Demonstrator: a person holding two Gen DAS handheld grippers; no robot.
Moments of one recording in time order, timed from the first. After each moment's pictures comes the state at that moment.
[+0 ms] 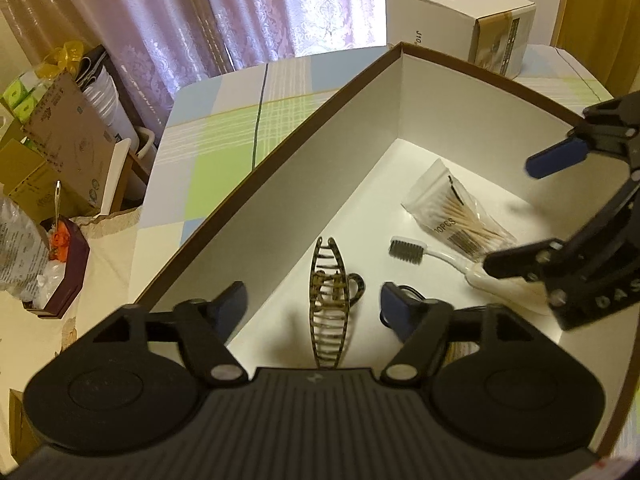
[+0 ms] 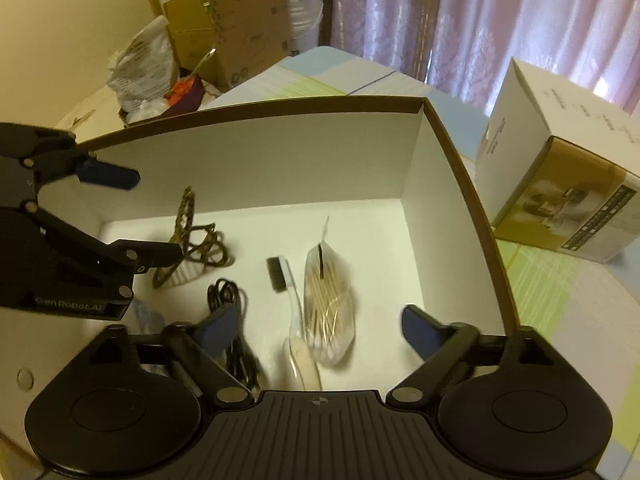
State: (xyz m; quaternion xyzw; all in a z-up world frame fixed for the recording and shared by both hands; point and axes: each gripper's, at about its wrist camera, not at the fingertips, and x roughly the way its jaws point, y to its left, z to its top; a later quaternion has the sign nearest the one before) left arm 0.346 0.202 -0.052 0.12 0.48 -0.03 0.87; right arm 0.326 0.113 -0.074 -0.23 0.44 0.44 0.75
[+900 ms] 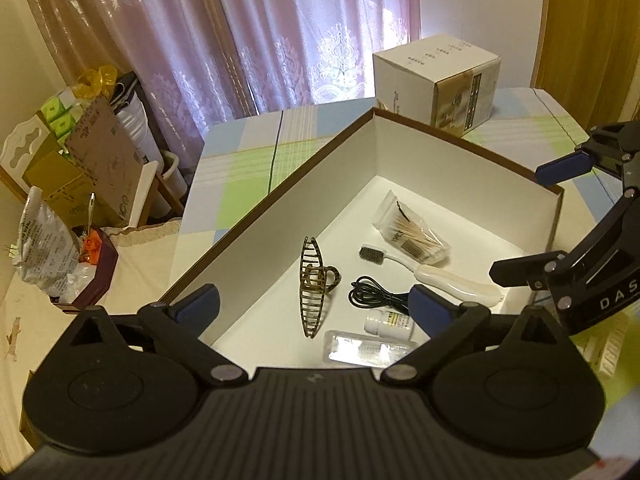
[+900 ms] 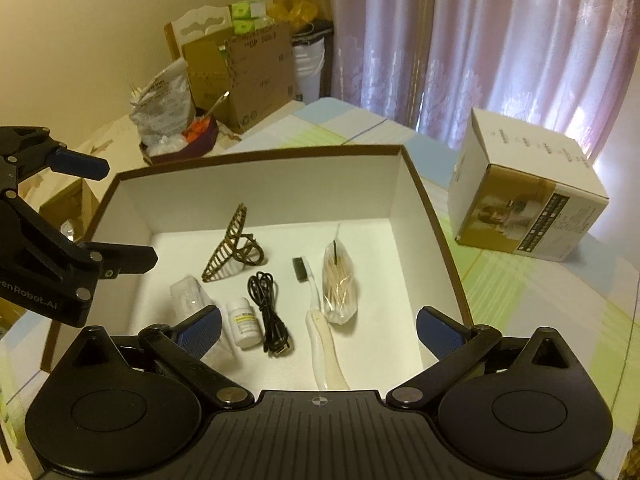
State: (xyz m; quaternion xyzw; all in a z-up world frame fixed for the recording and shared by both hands) left arm 0.262 0.179 0.030 0.11 0.43 -0.01 0.90; right arm 0.270 0.058 -0.011 -0.20 0.38 0.45 0.78
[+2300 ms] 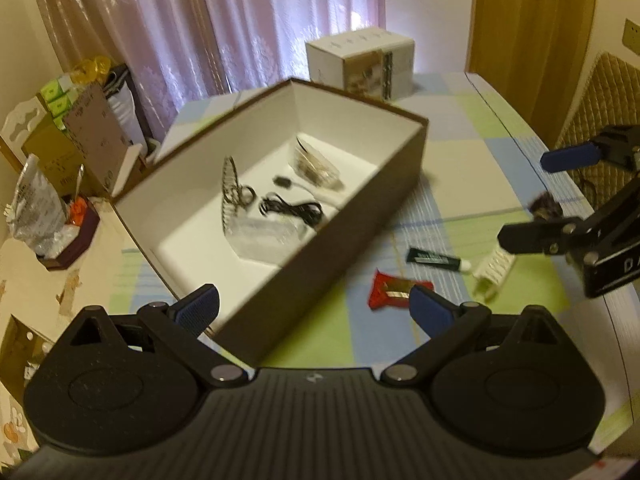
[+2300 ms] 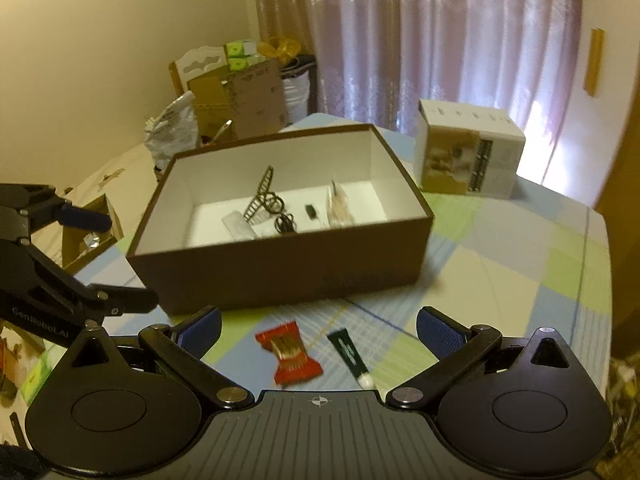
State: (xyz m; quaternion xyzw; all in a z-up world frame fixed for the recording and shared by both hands) left arm 0.102 0.098 0.025 0.08 0.43 -0.03 0.90; right arm 0.145 -0.094 0.007 -0.14 0.36 0.44 0.81
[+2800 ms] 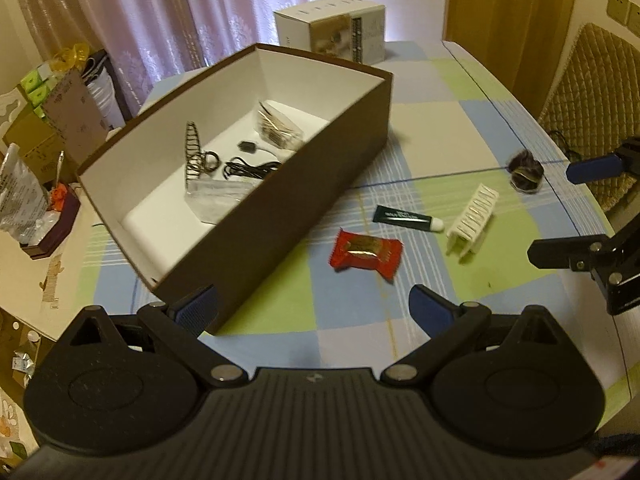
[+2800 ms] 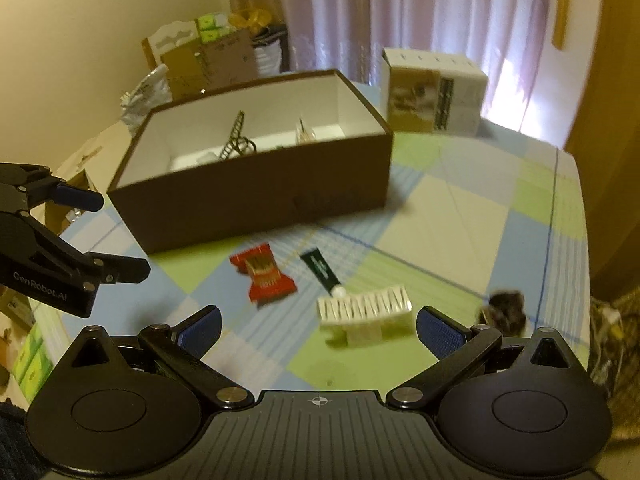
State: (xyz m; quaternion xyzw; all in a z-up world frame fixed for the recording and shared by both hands) left arm 0.088 0.068 -0.005 0.09 0.46 -0.05 0.88; right arm 0.122 -0.146 -0.025 -0.14 0.40 0.39 0.81
